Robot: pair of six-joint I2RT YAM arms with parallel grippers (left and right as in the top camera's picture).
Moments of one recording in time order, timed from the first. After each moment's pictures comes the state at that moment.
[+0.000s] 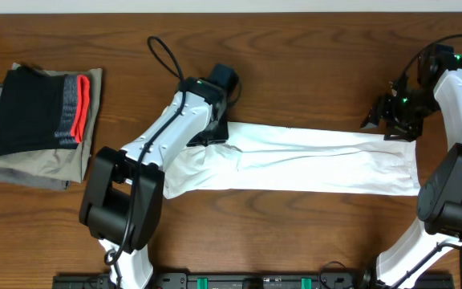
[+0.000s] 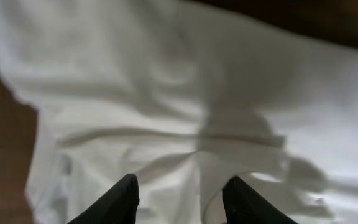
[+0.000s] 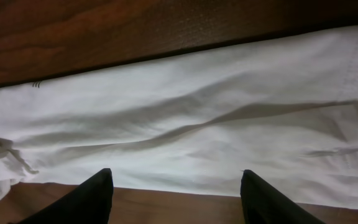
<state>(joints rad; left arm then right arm) -0.44 1.94 1.45 -1.06 -0.12 -0.57 -0.24 1.96 1.59 -1.30 -0.29 0.13</state>
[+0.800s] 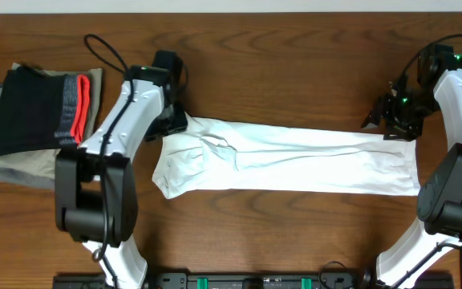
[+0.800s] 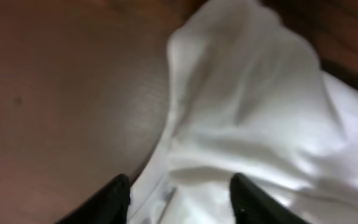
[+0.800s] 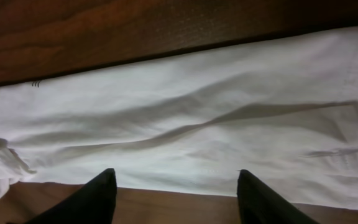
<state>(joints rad) -0.19 1.91 1.45 -1.08 -0.11 -0.52 -0.24 1.96 1.59 -1.30 -0.29 0.12</state>
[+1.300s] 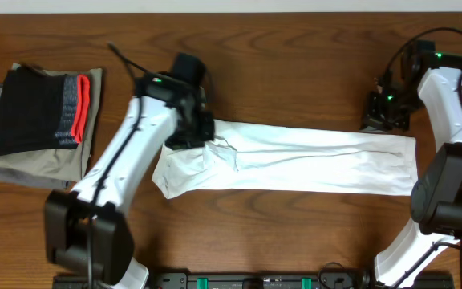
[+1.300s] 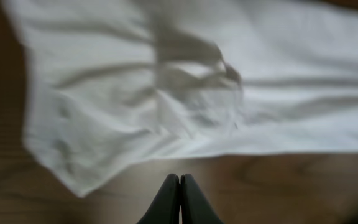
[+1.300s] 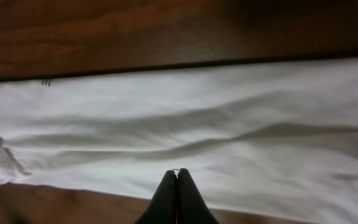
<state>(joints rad) -0.36 1.73 1.44 -1.19 0.19 -0.41 -0.15 1.96 1.58 -1.24 -0.27 0.13</state>
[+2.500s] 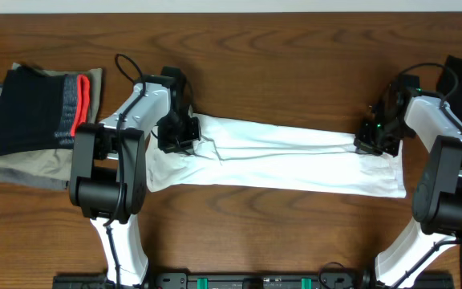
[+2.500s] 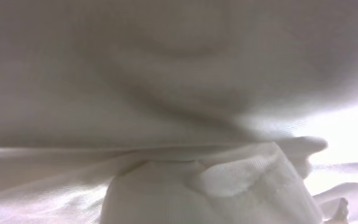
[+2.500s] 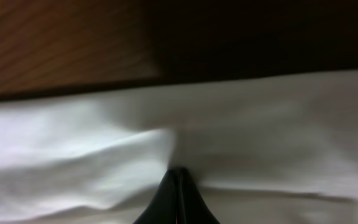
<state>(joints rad) -0.17 2.08 1.41 -1.05 0.28 -0.29 -0.18 1.96 1.24 -0.90 -0.21 0.18</state>
